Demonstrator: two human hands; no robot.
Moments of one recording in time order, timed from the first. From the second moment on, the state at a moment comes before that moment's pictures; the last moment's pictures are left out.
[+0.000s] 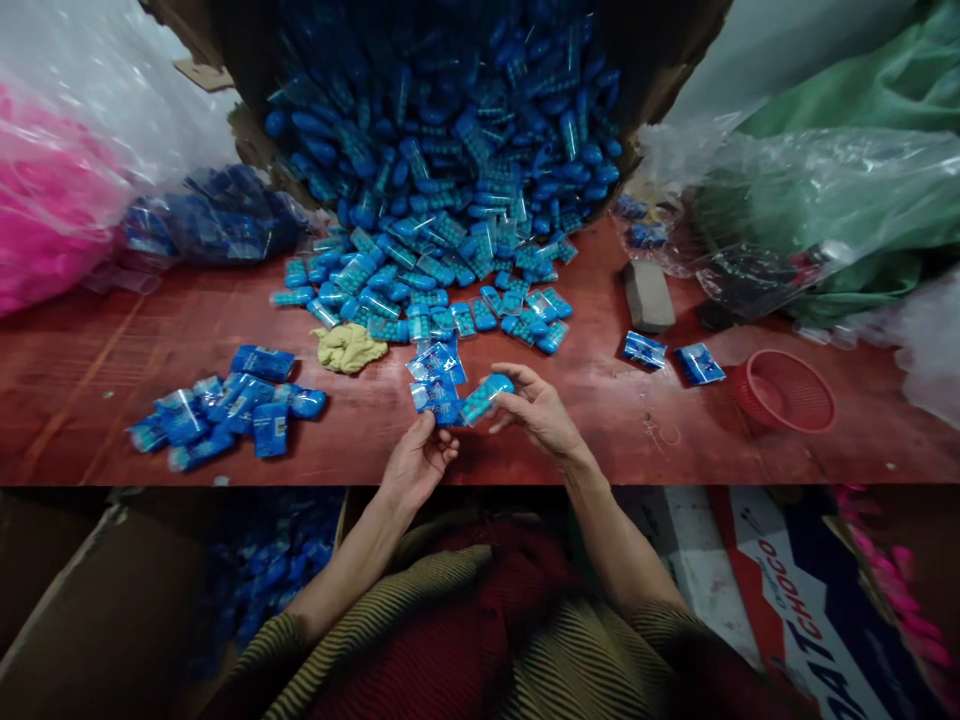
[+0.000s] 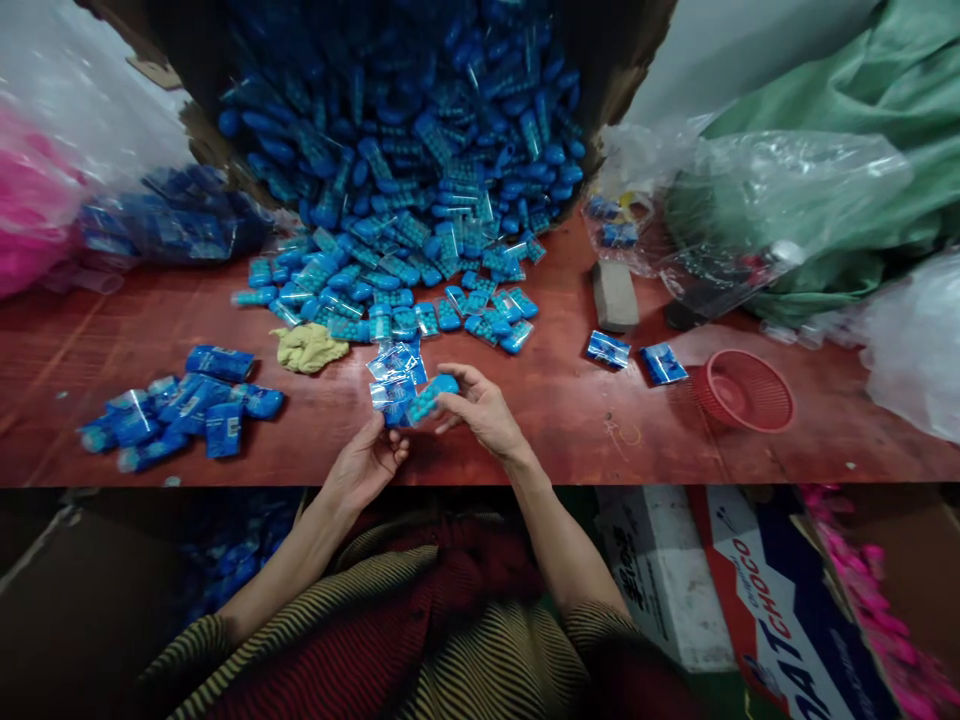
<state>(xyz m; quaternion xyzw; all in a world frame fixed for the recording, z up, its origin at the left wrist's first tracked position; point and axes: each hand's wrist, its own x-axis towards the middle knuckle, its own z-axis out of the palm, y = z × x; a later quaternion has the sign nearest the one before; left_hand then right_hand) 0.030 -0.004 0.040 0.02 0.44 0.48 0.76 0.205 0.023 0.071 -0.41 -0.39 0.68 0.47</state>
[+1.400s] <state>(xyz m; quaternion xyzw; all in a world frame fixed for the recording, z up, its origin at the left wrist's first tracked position) 0.030 0.004 0.063 0.04 0.44 0.51 0.73 0.169 -0.028 0.037 -0.50 -0.51 0.48 0.51</state>
